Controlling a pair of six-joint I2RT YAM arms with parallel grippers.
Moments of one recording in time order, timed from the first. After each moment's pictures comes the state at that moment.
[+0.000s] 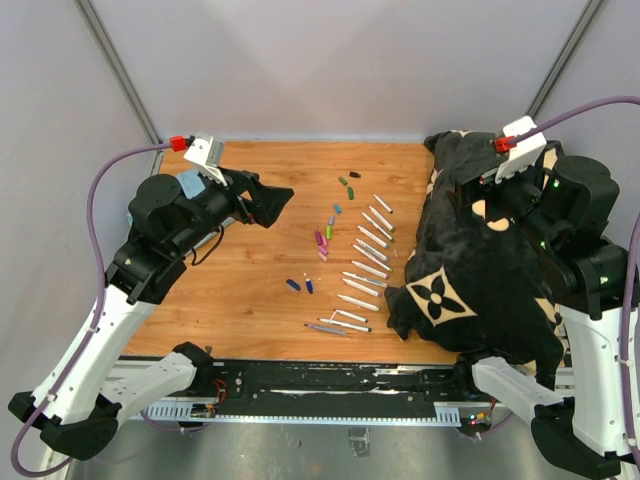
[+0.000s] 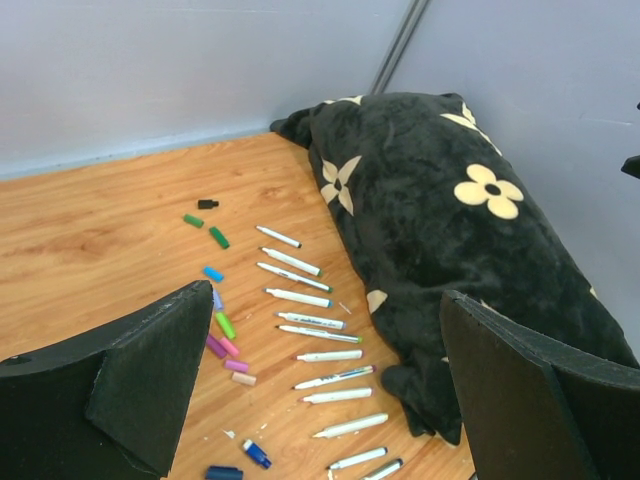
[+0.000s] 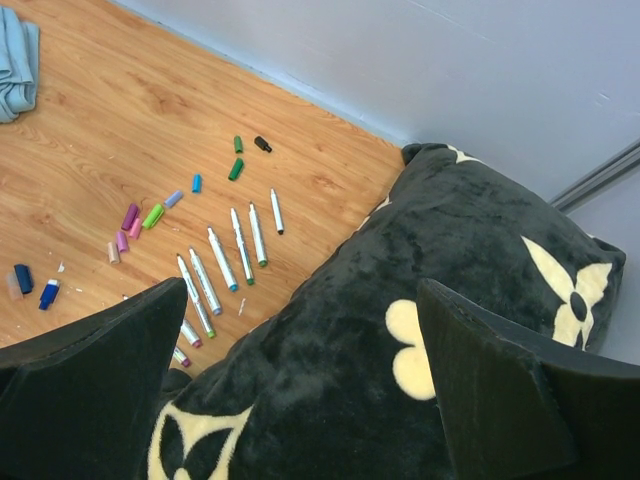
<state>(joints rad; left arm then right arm) -0.53 0.91 1.24 -0.33 0.13 -0.32 0.25 0.96 1.64 -0.90 -0.11 -0.24</state>
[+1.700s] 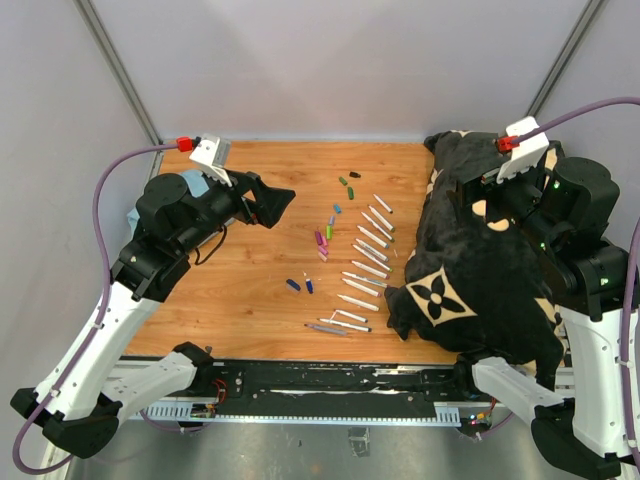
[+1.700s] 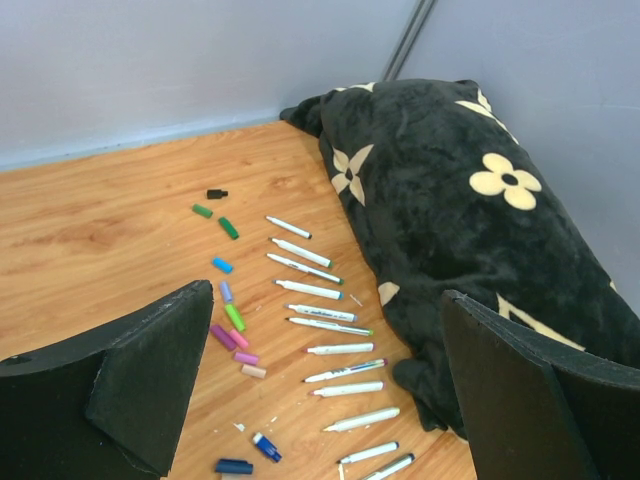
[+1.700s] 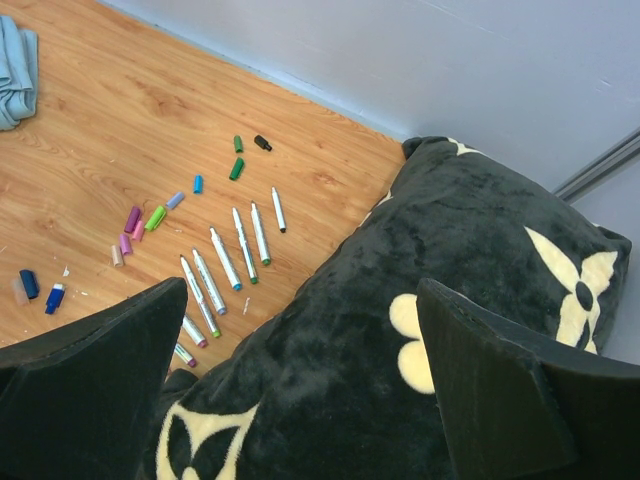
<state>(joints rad) -0.53 0.92 1.22 -0.32 0.12 -0.30 0.25 0.96 1.63 -0.90 -0.09 -0.21</state>
